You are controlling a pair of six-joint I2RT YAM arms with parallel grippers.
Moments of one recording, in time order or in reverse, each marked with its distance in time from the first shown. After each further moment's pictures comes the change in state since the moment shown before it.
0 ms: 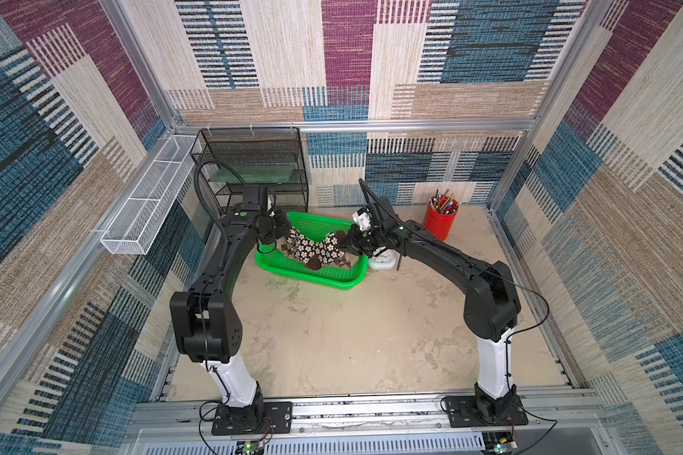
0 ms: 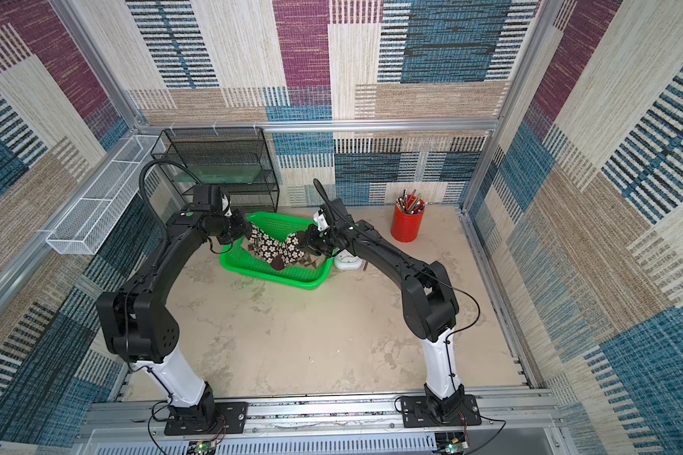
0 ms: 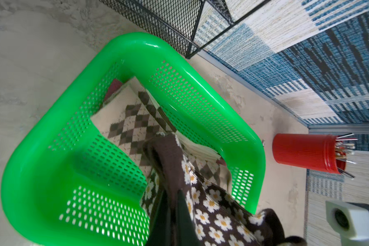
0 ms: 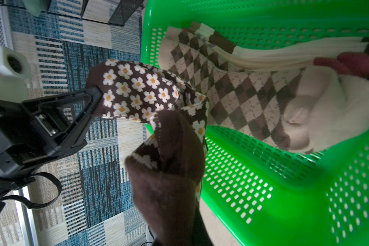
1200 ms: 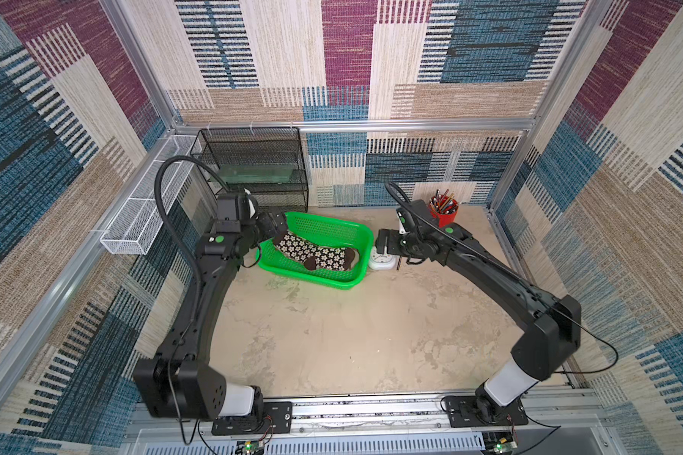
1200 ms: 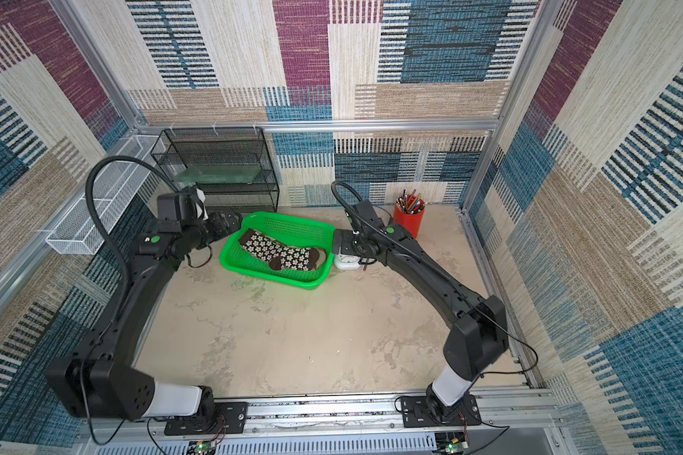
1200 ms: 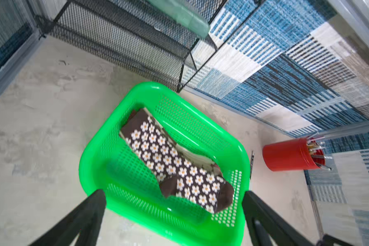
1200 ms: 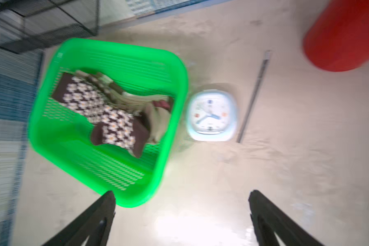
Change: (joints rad) left arm -0.002 -0.514 -0.393 0.137 -0.094 0.030; right arm -0.071 -0.476 -0.329 -0.292 0.669 -0.416
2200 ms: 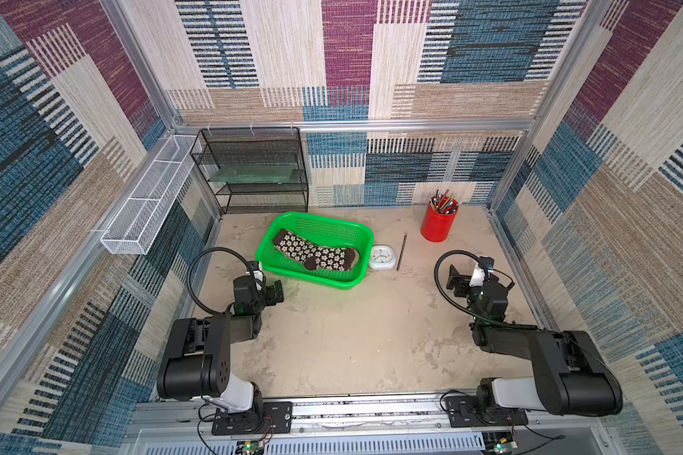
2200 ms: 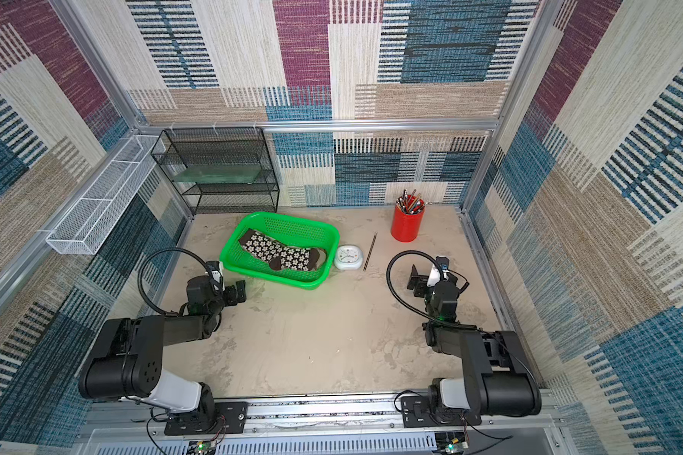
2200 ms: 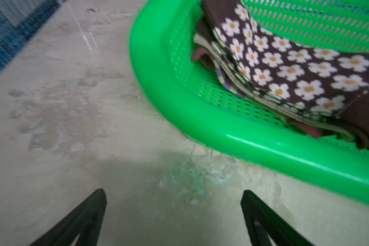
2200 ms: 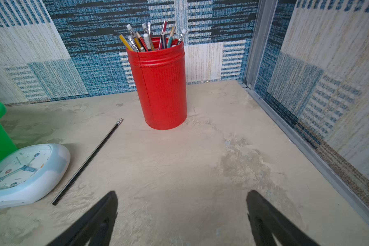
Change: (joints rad) left arm 0.130 0.220 -0.866 1.139 -0.028 0.461; right arm -0.551 -0.138 -1.206 1.743 -0.086 -0.414
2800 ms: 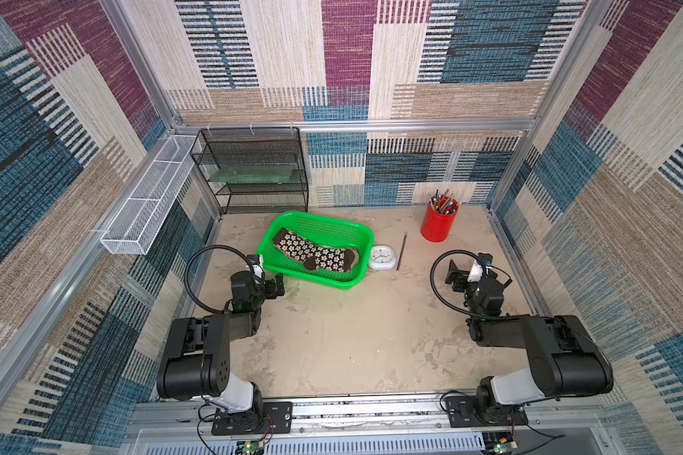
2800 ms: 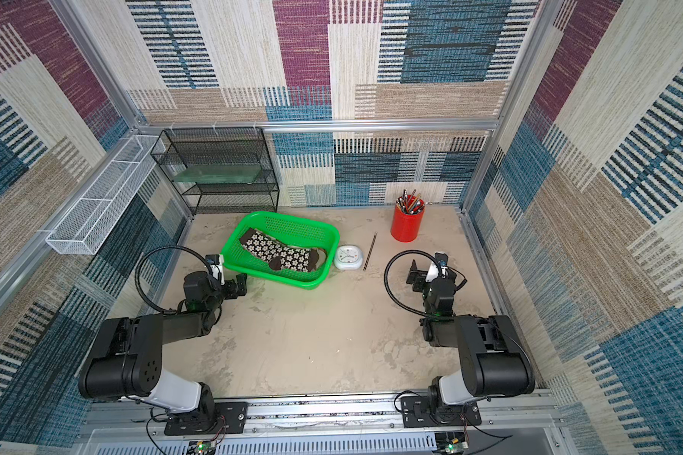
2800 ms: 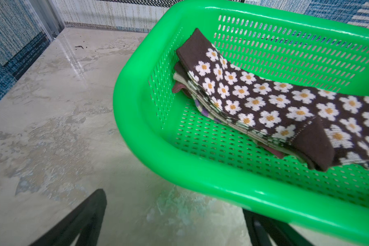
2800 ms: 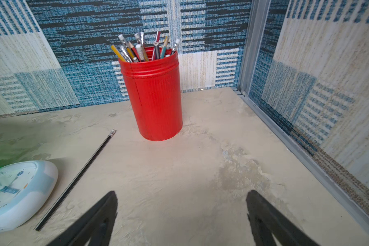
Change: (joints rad) left arm 0.011 0.000 0.003 0.084 0.040 0.014; right arm 0.019 0.039 0.053 0.029 0.087 0.008
